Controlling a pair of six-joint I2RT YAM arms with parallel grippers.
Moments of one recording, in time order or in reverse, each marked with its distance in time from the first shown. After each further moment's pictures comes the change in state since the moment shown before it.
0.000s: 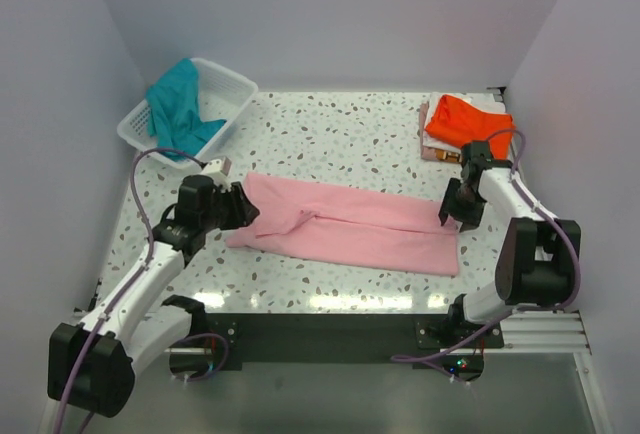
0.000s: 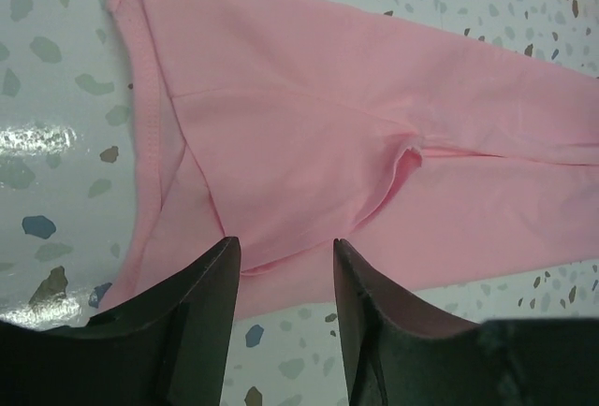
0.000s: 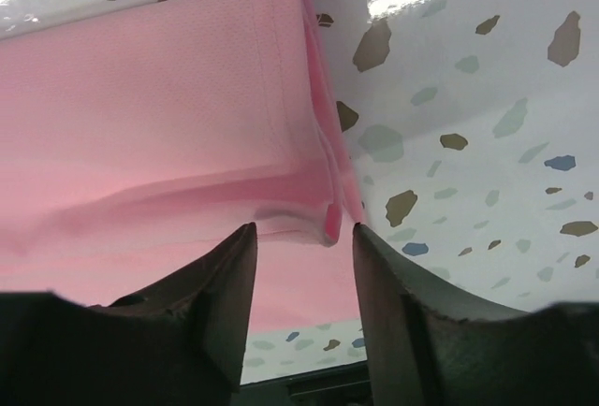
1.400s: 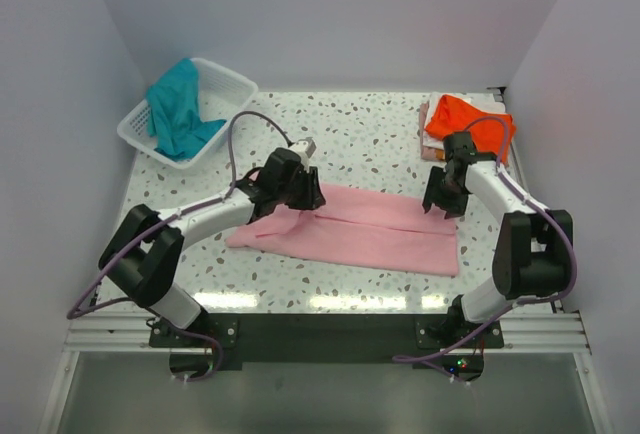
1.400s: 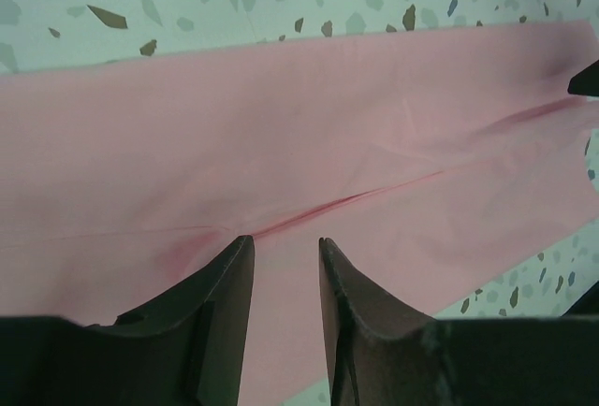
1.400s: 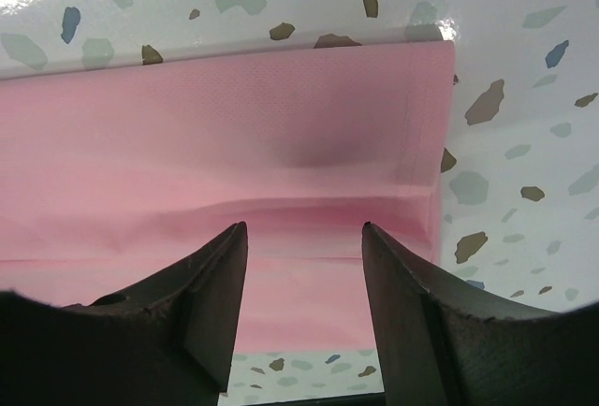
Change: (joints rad) left arm -0.396 0.661 0.394 0.197 -0.050 -0.086; right arm 0.129 0.029 0.064 0.061 -0.011 0.026
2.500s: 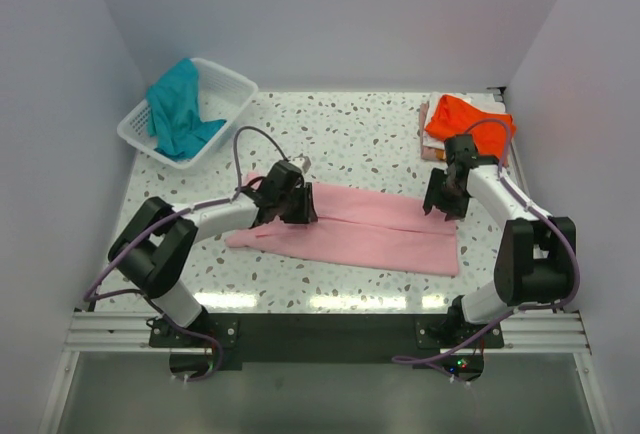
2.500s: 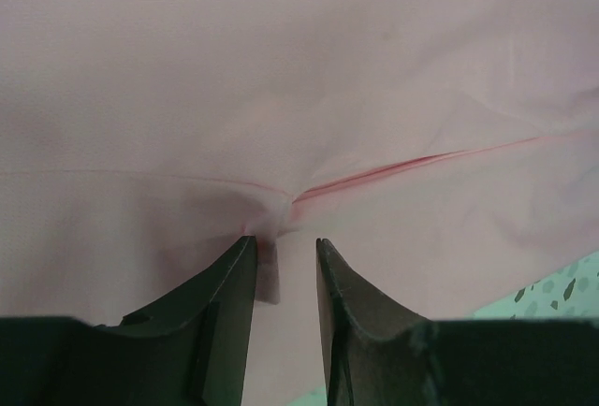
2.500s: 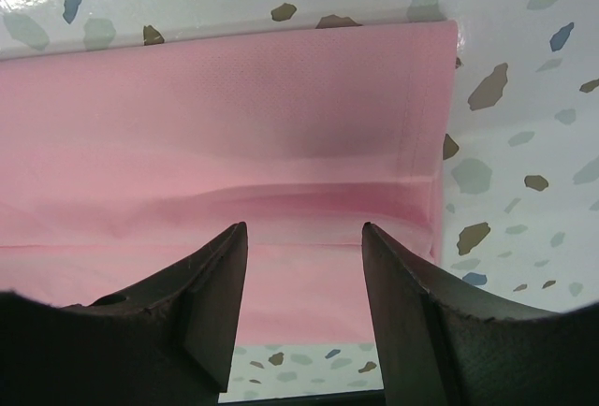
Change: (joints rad) left arm 0.009 0.046 -0.066 -0.033 -0.030 -0.049; right arm 0.000 -0.044 -0.031 0.006 -0.016 0.000
